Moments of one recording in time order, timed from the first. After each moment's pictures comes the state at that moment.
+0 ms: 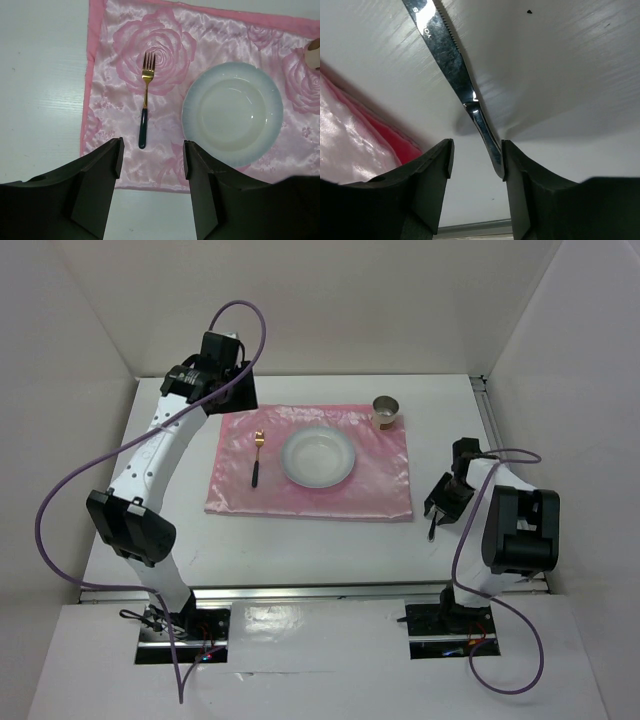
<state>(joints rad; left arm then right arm) -0.30 1.76 1.96 -0.98 -0.21 -0.37 -0.14 1.58 0.90 -0.71 -0.05 0.55</state>
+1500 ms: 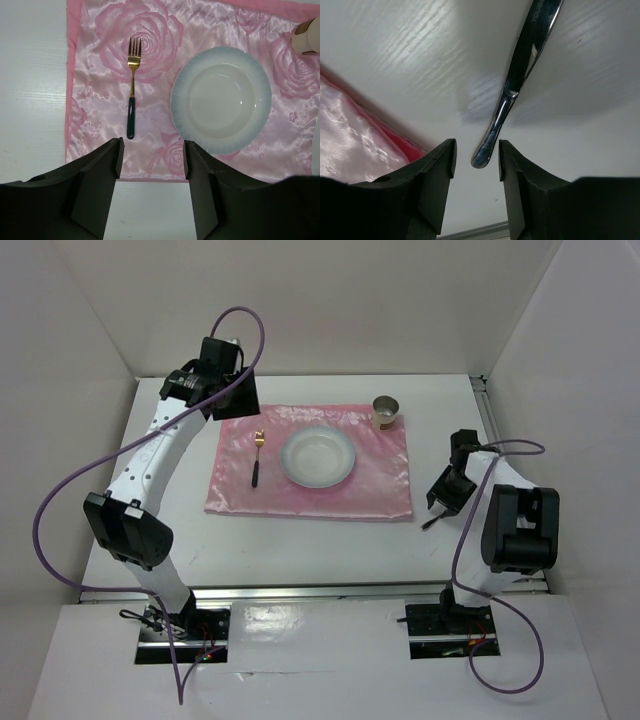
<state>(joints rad) -0.30 1.72 1.89 -0.97 -0.14 -0.40 -0.11 1.60 0.99 -0.76 0.05 0.60</state>
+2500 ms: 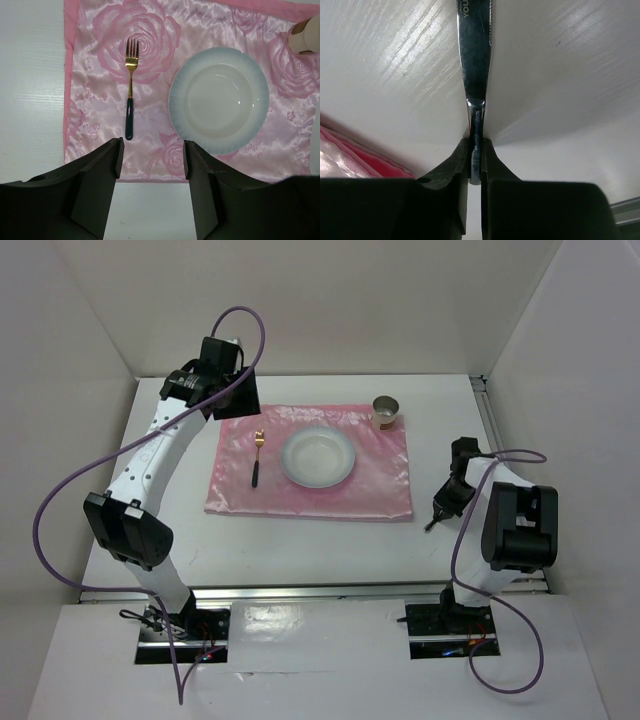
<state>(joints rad) -0.30 1.72 1.89 -0.96 -0.12 -0.40 -0.13 1.63 0.91 -0.68 0.08 0.65</state>
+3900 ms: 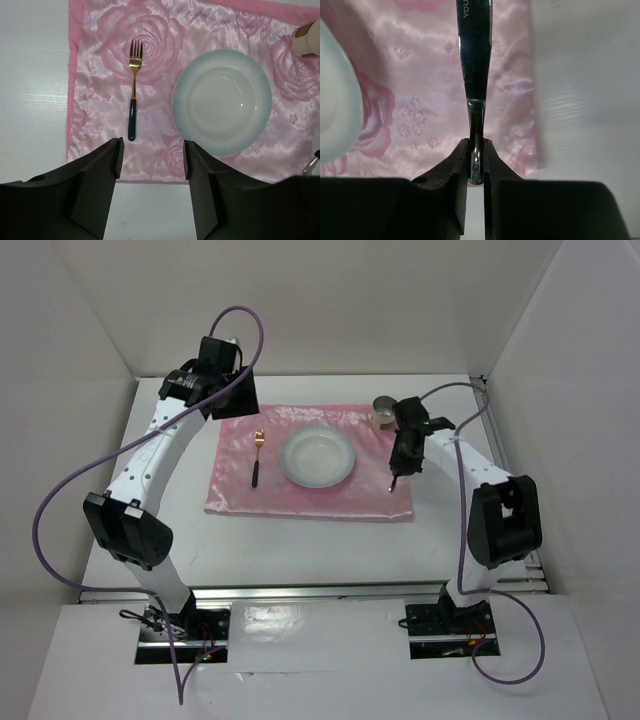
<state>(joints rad) -0.29 1.72 1.89 -0.96 -0.13 -0.40 0.25 1.65 1.27 -0.73 0.16 0.54</state>
